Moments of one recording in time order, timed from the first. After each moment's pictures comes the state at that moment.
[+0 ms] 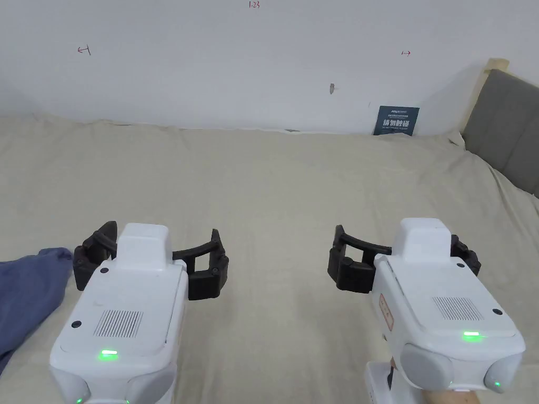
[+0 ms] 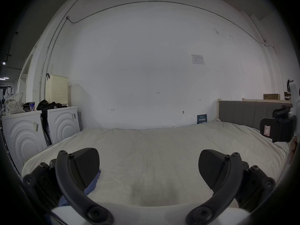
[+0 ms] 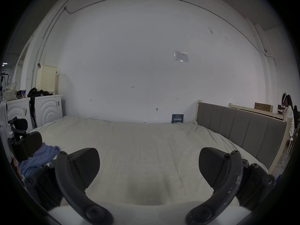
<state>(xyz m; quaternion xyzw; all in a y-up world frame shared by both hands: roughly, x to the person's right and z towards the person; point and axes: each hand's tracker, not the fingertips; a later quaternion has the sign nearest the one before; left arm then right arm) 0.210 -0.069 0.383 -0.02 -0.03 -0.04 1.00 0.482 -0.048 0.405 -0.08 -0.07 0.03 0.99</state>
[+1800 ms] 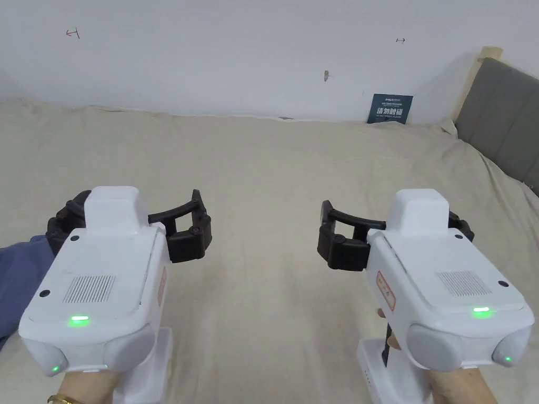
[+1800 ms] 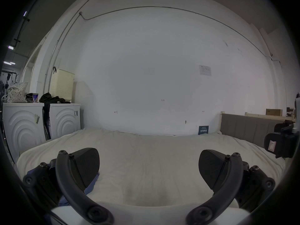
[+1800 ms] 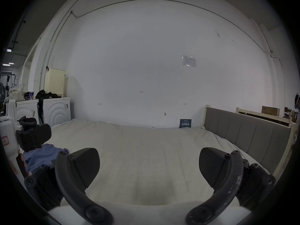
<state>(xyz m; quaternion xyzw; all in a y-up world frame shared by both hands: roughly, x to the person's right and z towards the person) 0.198 -0.055 0.379 0.00 -0.01 0.01 1.00 0.468 -0.031 0.417 -0.06 -0.02 0.04 1.00</state>
